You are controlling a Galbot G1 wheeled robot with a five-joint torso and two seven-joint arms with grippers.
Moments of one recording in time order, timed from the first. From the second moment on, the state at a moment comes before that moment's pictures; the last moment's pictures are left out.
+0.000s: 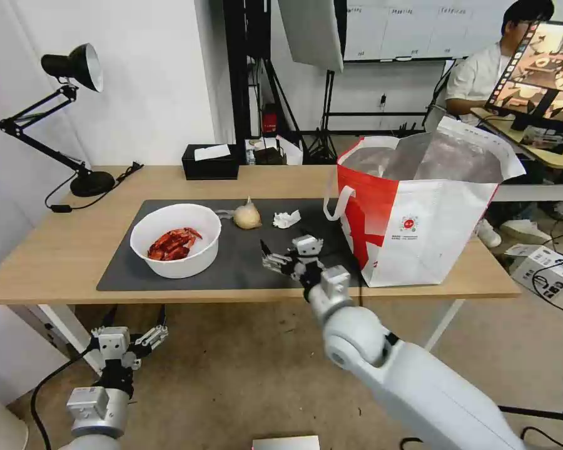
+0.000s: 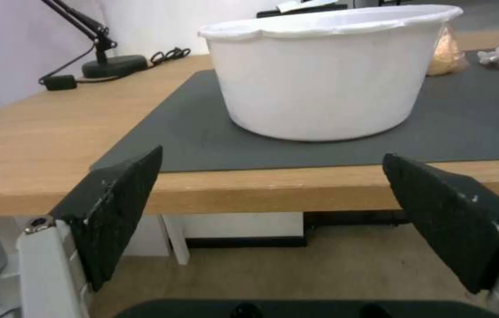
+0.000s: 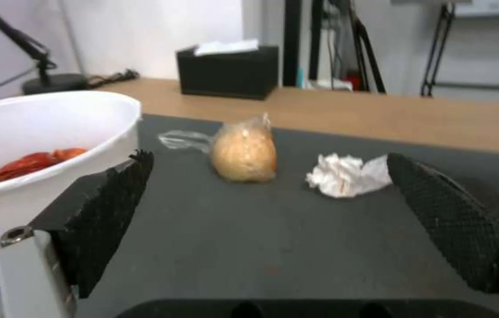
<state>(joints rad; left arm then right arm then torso) 1.74 -1.19 -0.63 -2.10 -0.27 -0.09 -0.21 -0.71 1.16 -0.32 1.87 0.63 -0.27 0.59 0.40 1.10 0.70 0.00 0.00</state>
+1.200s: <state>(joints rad) 1.74 -1.18 -0.61 -2.05 -0.28 -0.09 -0.21 -0.38 1.42 -0.39 1.46 0.82 -0.47 0.91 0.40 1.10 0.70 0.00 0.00</state>
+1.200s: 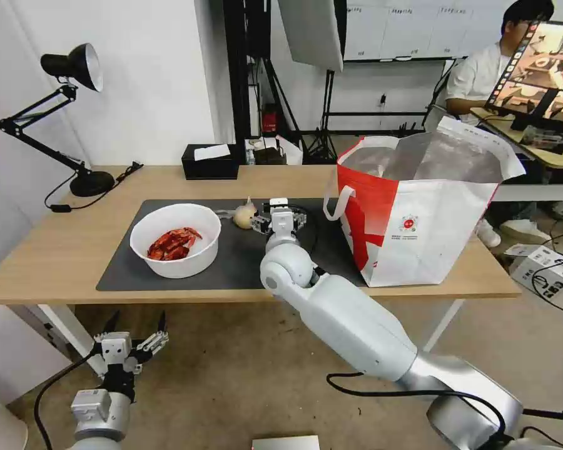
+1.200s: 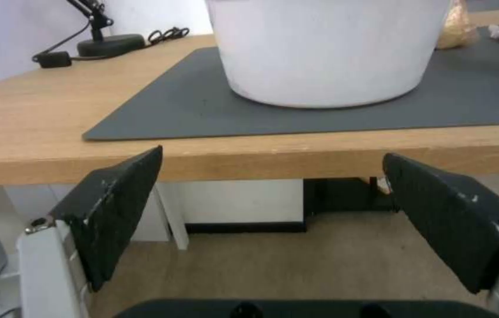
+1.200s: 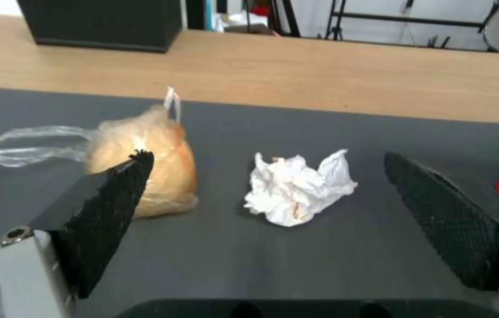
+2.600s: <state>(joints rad) 1.73 -1.17 -0.62 -2.09 -0.31 -0.09 -0.20 -0.20 1.54 -0.34 1.10 0.93 -0.58 0.86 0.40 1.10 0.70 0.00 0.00</state>
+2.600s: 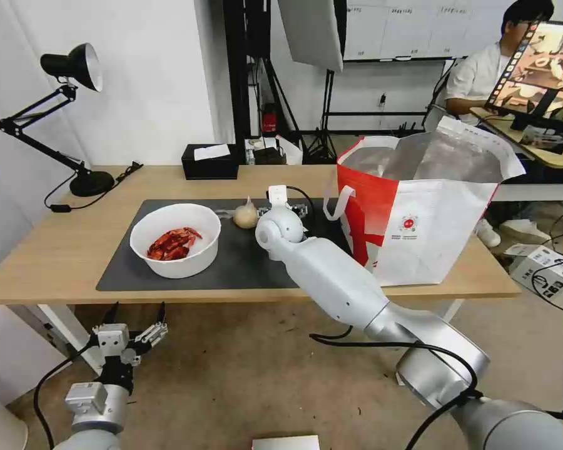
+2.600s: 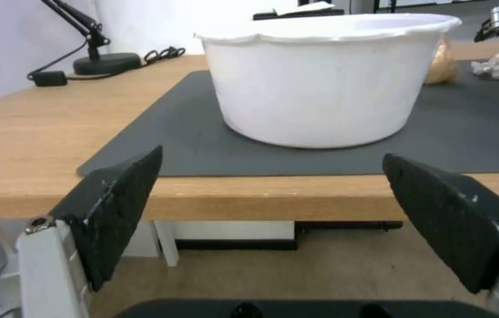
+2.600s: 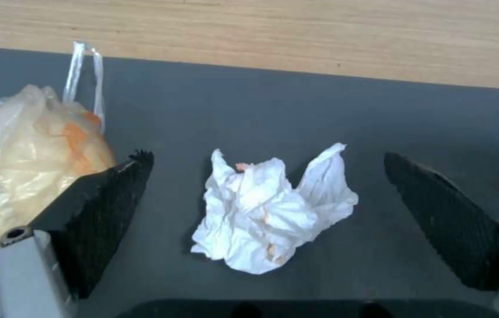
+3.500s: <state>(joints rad) 1.73 -1.17 -0.62 -2.10 -0.31 -0.09 -0.20 -0.19 1.56 -0.32 1.01 0.92 -0.62 0.78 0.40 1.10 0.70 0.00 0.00</state>
